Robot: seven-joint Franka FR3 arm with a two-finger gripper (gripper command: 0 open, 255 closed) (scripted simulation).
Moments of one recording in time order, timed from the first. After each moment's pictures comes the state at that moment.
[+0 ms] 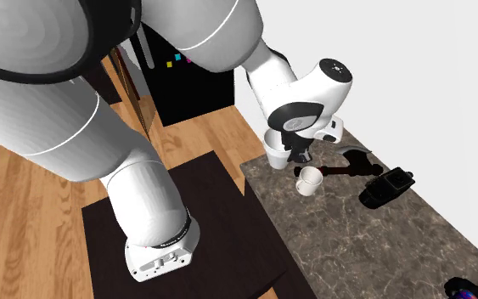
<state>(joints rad) 0.06 -0.18 -0.13 -2.67 0.22 2.49 -0.16</state>
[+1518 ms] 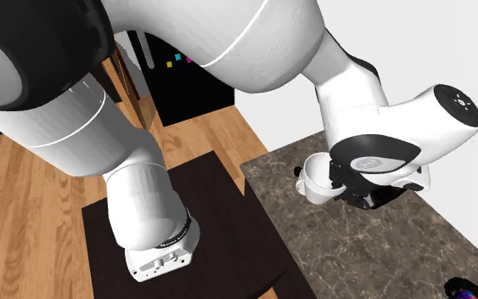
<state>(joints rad) -0.11 -0.14 -0.37 -2.45 0.13 2.26 -0.49</state>
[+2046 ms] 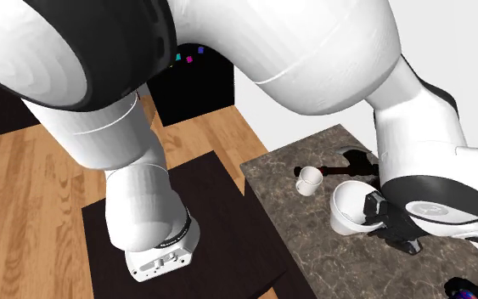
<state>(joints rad) -0.19 0.04 -0.47 -2.24 0.19 2.19 -0.71</state>
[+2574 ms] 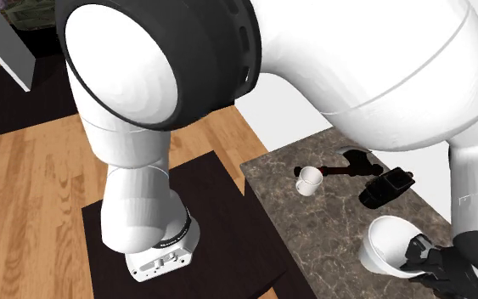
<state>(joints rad) -0.32 0.26 -0.52 -1.97 0.29 2.08 -0.91</state>
